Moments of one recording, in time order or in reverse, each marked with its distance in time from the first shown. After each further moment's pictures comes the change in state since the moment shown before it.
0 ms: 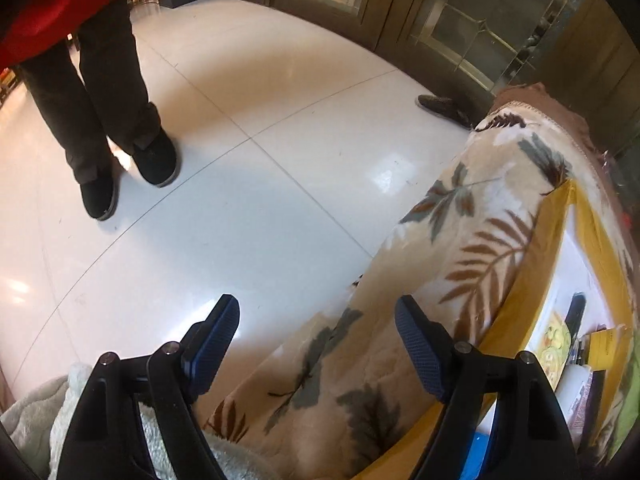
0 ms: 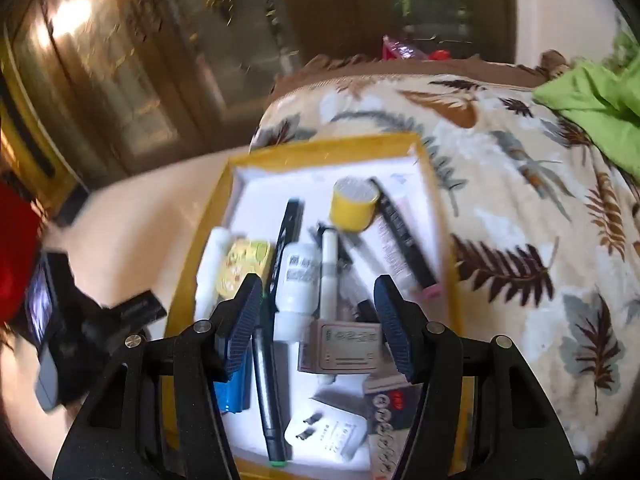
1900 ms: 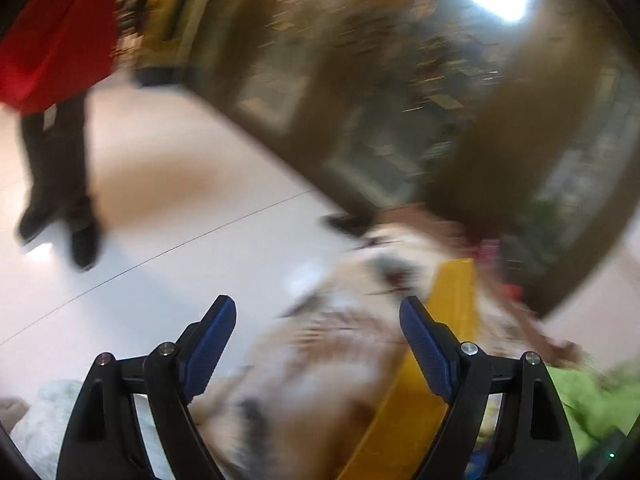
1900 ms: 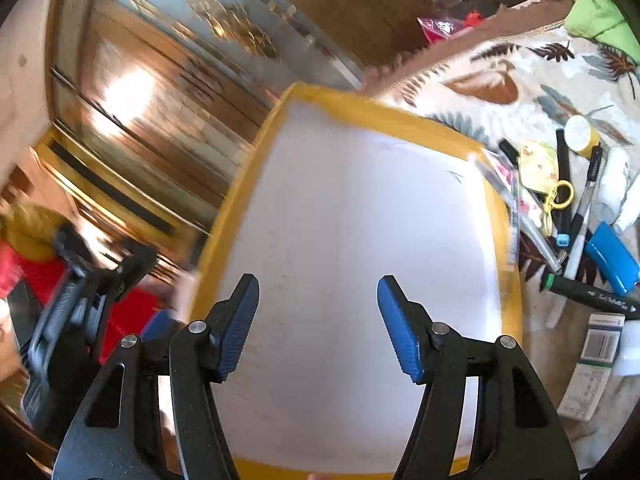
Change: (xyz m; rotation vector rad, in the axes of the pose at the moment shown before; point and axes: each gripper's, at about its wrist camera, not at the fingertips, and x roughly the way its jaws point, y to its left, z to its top) left arm -0.133 -0.019 -0.002 -0.051 -0.383 -0.242; right arm -0.061 -0.076 0.012 0.243 -0.027 0.389
